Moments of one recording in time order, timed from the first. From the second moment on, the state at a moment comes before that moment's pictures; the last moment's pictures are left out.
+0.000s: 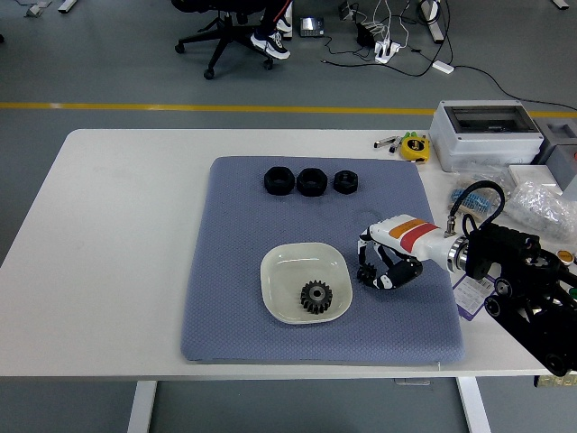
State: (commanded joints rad) left arm 0.01 0.01 -0.74 -0.18 0.49 0.27 0.03; right arm 0.67 -0.30 0.76 1.04 -2.07 0.13 0.25
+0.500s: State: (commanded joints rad) left arm 0.01 0.01 -0.74 -0.18 0.50 0.27 0.03; right arm 0.67 -0.30 0.81 1.17 -2.06 0.10 0.24
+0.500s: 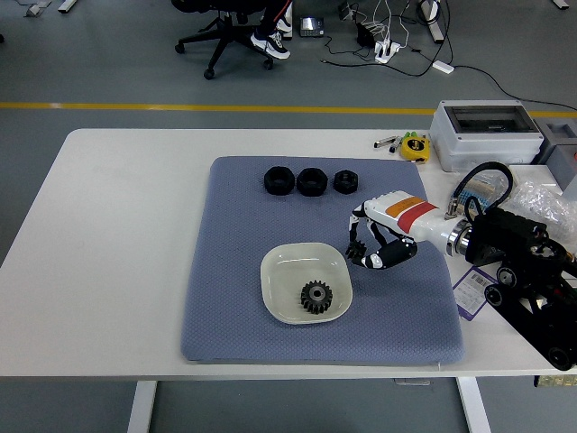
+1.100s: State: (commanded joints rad) left arm 0.02 0.01 -0.74 -0.18 0.50 0.27 0.03; right arm 0.71 -0.26 0.68 1.23 -2.02 0.15 0.23
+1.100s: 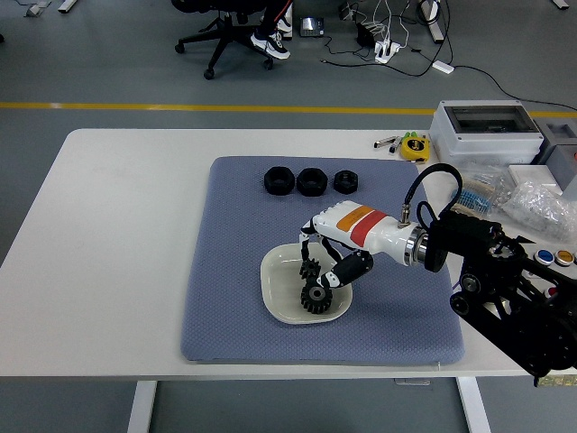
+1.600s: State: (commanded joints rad) left arm 0.01 0.02 -0.73 -0.18 0.49 0.27 0.03; right arm 0.71 -0.25 0.65 1.17 -2.03 0.14 0.22
